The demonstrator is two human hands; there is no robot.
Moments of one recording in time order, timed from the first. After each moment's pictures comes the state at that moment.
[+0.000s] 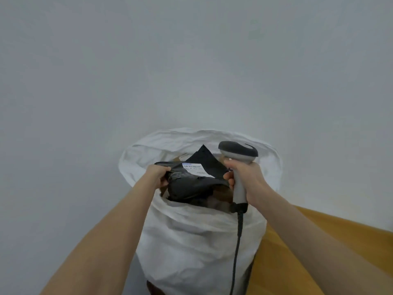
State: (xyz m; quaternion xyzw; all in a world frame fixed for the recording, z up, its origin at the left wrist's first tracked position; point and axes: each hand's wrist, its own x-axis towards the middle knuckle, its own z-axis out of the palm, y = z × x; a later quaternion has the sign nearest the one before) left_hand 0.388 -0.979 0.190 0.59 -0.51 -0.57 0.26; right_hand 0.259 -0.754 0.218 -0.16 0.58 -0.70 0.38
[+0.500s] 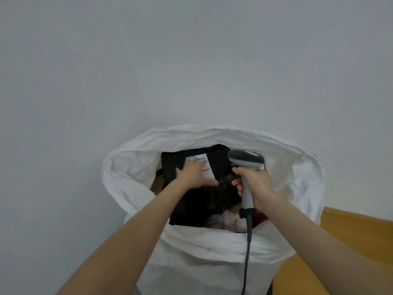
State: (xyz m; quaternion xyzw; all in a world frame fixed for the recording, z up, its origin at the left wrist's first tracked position) left_hand 0.301 -1.057 0.143 0.31 -0.93 -0.18 -0.05; right_hand 0.233 -0.876 0.171 -0.06 0.65 -0.68 0.34
